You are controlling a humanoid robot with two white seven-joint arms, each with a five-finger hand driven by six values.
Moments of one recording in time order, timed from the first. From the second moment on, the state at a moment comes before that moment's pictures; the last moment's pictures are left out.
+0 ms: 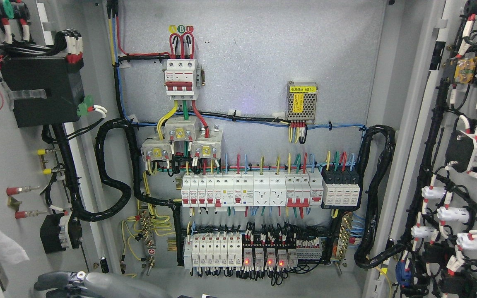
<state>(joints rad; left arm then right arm) 0.00 0.04 -0.32 0.04 0.35 -0.16 -0.07 -0.84 0.00 0.98 -1.58 -0.82 0.13 0.31</state>
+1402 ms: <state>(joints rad) 0.00 0.04 -0.32 0.04 0.35 -0.16 -0.07 -0.98 0.00 1.12 -1.57 -0.91 0.10 0.29</state>
